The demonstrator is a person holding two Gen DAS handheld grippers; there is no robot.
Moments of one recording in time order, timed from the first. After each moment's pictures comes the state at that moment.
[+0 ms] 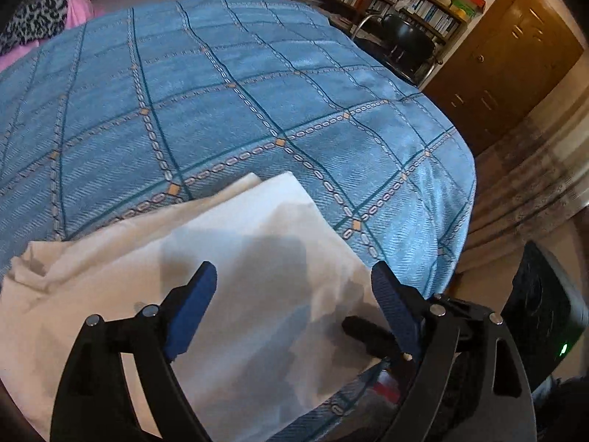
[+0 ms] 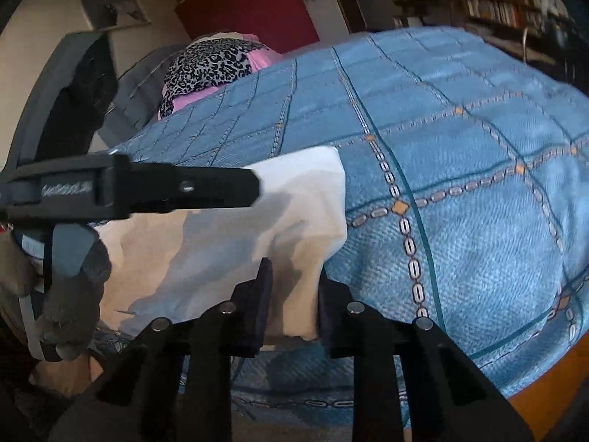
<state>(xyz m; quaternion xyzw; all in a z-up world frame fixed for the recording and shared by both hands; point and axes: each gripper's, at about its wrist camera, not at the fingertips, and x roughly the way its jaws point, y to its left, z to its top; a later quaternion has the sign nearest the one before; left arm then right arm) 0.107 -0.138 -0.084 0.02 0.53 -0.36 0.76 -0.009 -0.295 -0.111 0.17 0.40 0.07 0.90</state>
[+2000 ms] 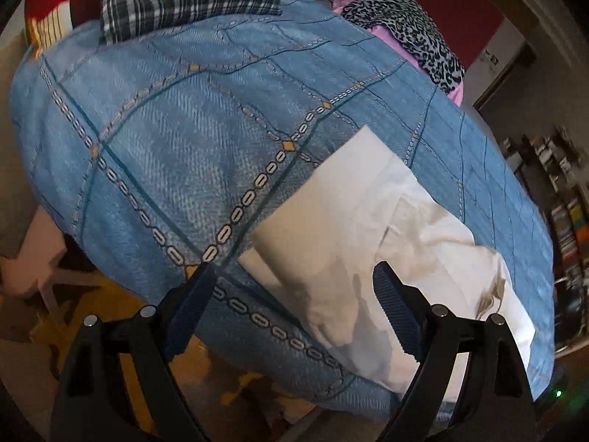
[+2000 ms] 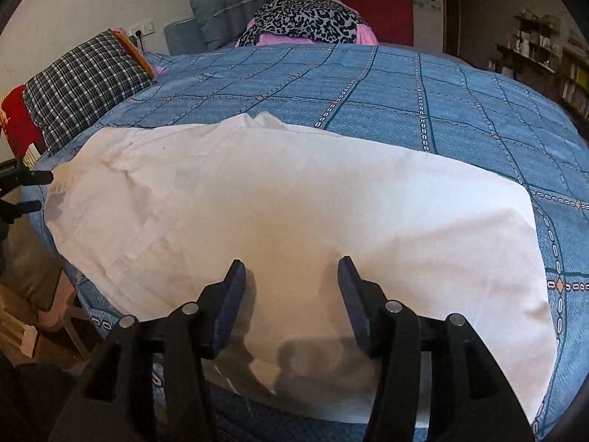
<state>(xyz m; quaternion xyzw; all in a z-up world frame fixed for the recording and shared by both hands) -0.042 0.317 -0.100 -0.27 0.44 0.17 0.84 0.019 -0.164 -0.127 0.00 0.42 0.19 0.89</state>
